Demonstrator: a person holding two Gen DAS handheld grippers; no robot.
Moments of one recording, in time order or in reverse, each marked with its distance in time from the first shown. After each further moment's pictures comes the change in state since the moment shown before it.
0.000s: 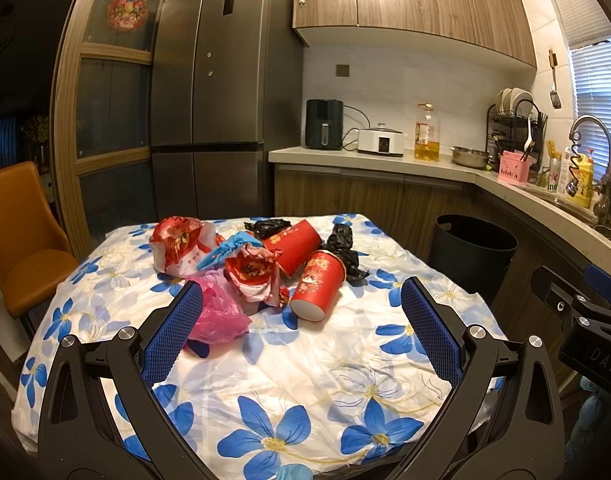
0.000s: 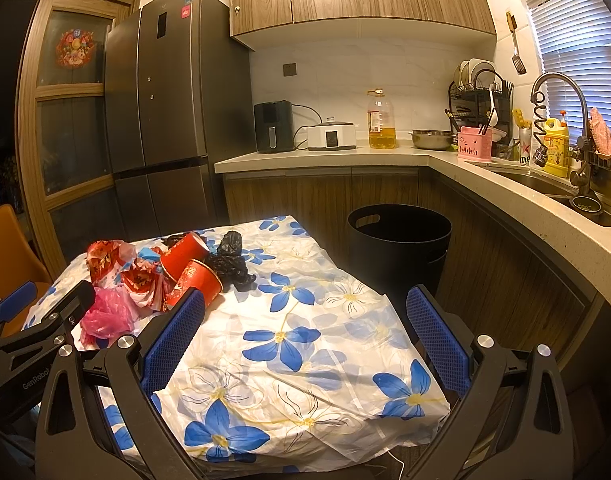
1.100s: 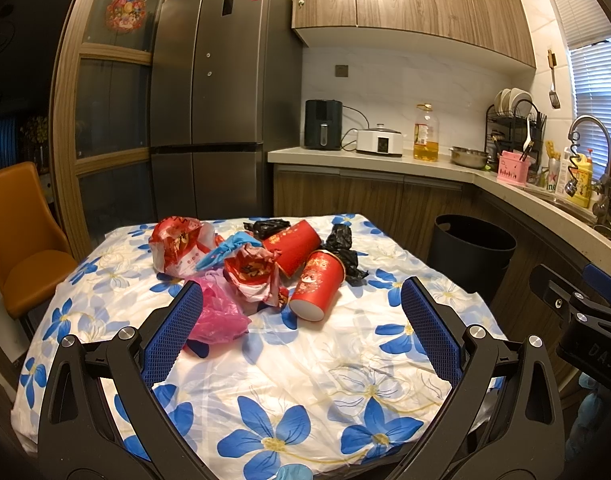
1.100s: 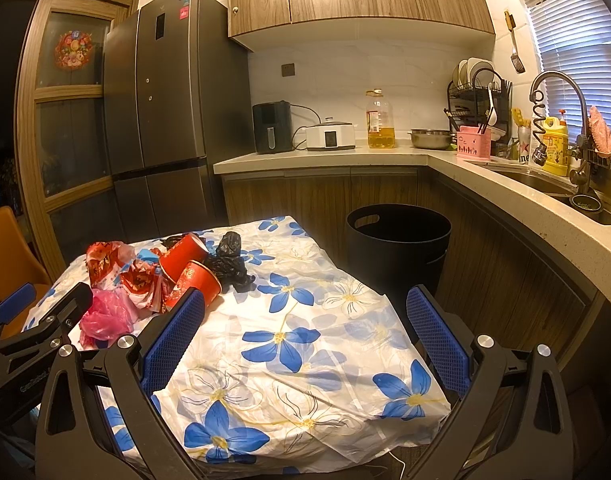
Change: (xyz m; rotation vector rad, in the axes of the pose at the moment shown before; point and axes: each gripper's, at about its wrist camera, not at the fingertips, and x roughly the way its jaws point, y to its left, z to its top) left arm 0.000 0.001 0.000 -0.001 0.001 0.001; right arm 0.000 -0.004 0.003 0.003 0.000 -0.002
